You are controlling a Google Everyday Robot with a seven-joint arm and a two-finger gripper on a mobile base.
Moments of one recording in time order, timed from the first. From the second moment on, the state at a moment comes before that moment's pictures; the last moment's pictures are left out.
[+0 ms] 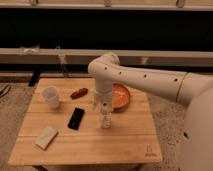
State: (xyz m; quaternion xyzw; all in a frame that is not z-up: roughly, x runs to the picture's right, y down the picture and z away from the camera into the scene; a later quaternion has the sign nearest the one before) arm -0.009 0.097 0.724 -0.27 -0.27 -0.63 0.67
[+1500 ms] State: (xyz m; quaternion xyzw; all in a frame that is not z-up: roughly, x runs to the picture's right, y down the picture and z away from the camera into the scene) arm -0.112 0.076 0.731 -0.26 -0.32 -0.62 0.67
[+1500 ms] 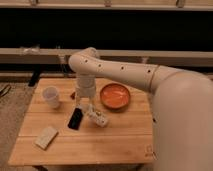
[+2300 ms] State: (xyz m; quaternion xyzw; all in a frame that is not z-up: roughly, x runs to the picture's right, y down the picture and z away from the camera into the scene) arm -0.089 0.049 0.759 -0.23 -0.29 -0.60 0.70
